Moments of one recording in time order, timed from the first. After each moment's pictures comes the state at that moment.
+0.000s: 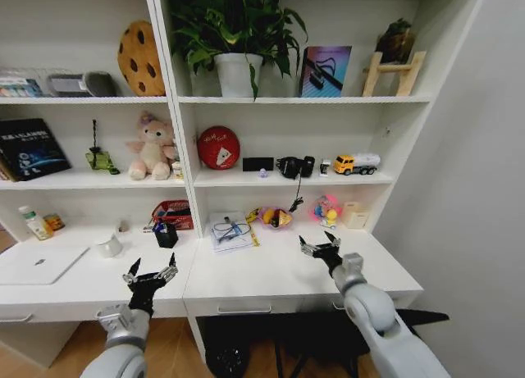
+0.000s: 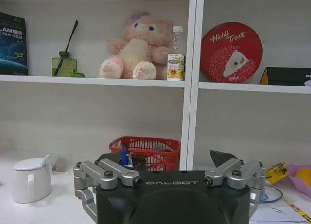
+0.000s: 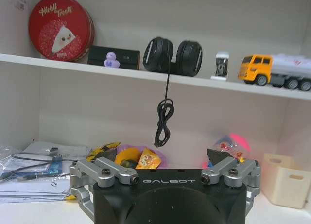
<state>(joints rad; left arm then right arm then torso) 1.64 -1.32 -0.66 -2.32 -0.34 0.23 -0.25 -1.39 1.13 0.49 2.24 0.31 -0.43 0.18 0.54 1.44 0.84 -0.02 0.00</state>
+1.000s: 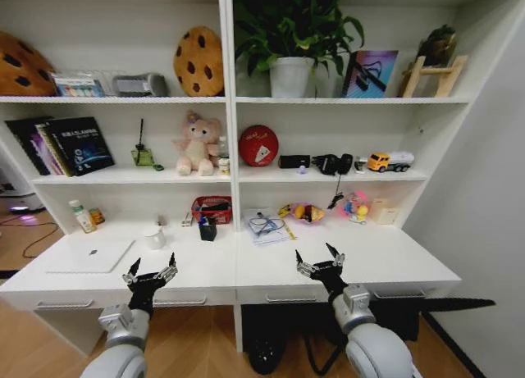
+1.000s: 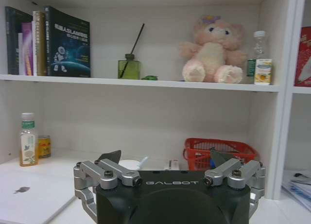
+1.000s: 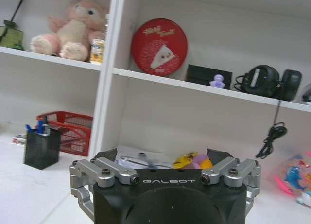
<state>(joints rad) 1.64 -1.32 -0.66 -2.32 -0.34 0.23 -0.25 -1.52 1.22 0.41 2.35 0.10 -0.41 0.16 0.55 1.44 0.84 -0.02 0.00</state>
